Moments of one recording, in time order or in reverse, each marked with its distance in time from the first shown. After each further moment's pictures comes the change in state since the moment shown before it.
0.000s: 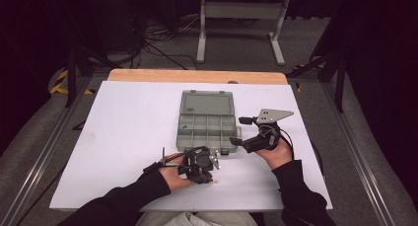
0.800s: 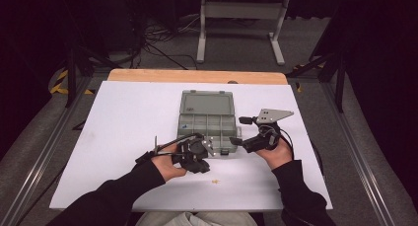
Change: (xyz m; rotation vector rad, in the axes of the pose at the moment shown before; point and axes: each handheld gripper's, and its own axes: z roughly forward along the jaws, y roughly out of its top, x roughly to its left) left arm 0.014 0.000 -0.046 -0.069 -0.010 -0.031; right arm 0.000 0.000 0.000 -0.003 -0.004 0.000
